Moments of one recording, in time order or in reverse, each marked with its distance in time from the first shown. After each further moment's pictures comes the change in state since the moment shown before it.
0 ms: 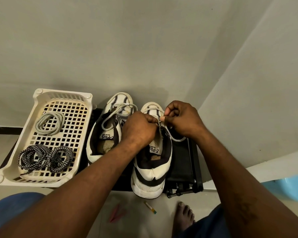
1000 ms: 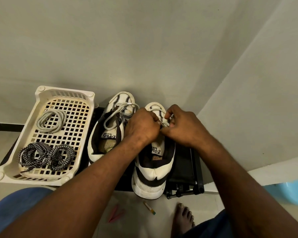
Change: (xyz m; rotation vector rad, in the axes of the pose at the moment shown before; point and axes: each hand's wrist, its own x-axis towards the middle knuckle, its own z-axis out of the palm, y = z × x) left_hand 0.012 0.005 -0.001 0.208 -0.018 0.072; right_hand -0.027 -0.027 -0.001 -0.355 -0.173 -0.057
